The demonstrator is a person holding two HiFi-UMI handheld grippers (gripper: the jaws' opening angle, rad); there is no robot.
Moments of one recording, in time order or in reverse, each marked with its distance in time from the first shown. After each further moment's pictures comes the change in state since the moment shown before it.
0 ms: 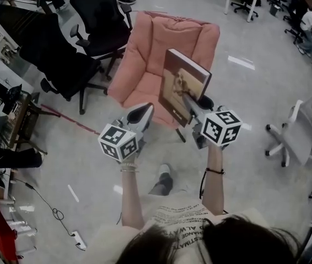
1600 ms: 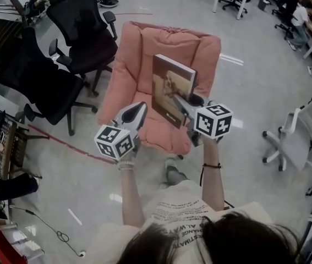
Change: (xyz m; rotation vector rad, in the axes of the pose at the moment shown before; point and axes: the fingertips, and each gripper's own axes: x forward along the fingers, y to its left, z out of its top) left arm 0.153 0.198 0.017 -0.095 -0.007 -0.025; right arm 0.210 -0.117 0.027 0.031 0.120 -0.035
